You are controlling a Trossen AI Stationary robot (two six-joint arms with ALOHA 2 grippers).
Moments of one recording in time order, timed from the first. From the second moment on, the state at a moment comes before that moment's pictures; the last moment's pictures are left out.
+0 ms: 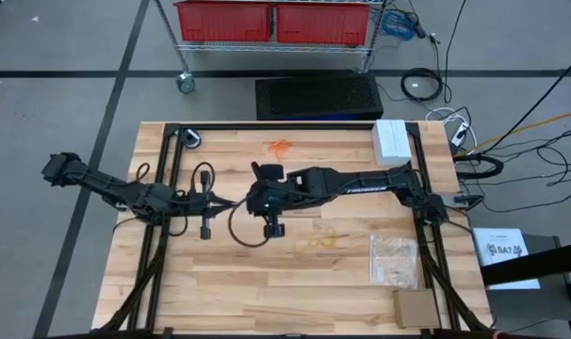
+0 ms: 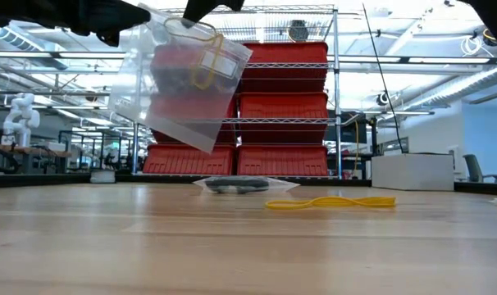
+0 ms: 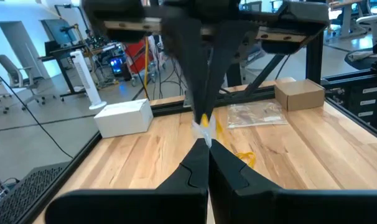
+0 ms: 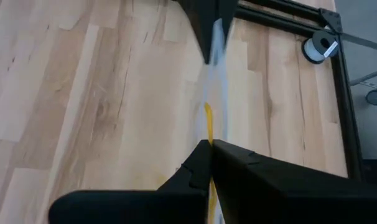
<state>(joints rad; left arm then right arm) -0.31 0.65 0.33 0.29 -0.34 0.19 0.12 2.19 2.35 -1.05 0.22 -0.09</state>
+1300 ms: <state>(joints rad) -0.31 0.65 0.33 0.28 -0.34 0.20 0.34 2.07 2.19 -1.34 0.59 0.35</state>
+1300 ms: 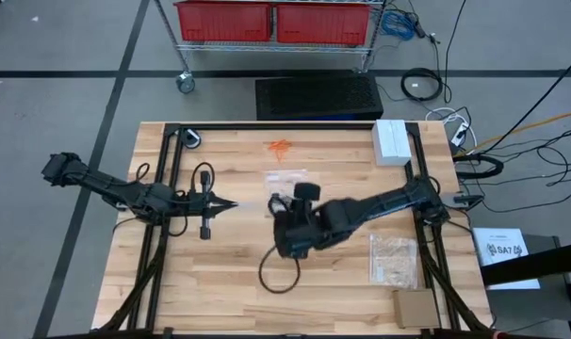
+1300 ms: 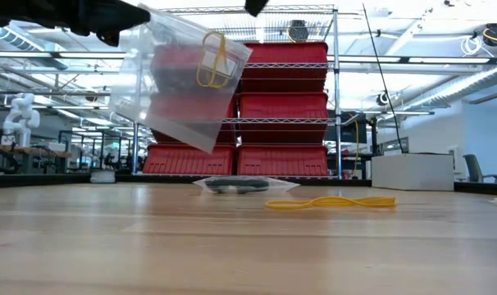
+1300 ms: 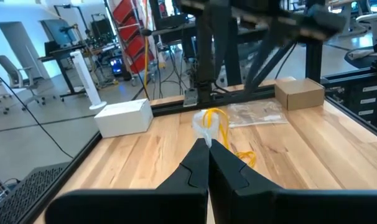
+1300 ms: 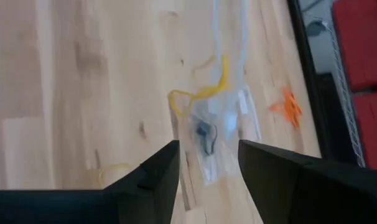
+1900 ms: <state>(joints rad) -0.31 0.65 0.33 0.28 -0.34 0.22 0.34 1.90 1.58 -0.80 0.52 0.43</state>
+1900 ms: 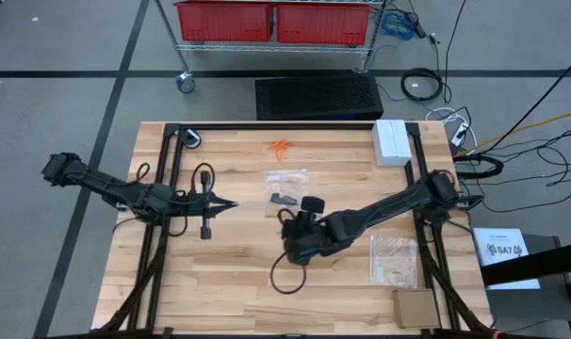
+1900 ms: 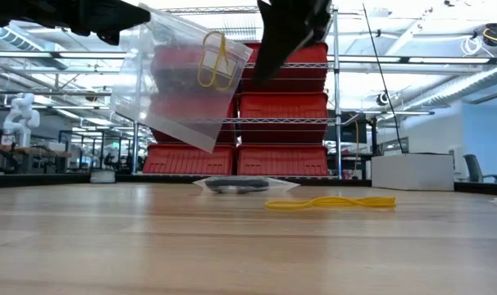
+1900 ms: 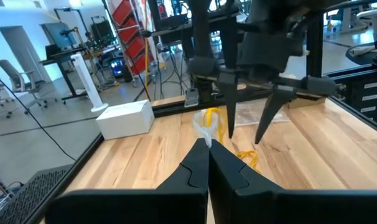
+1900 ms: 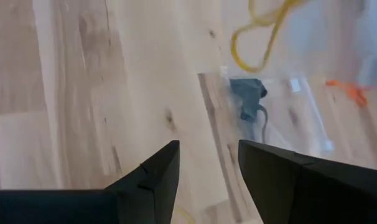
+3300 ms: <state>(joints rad) -0.31 0.65 0.33 0.28 -0.34 0.21 0.33 1.96 1.01 0.82 0.72 0.16</state>
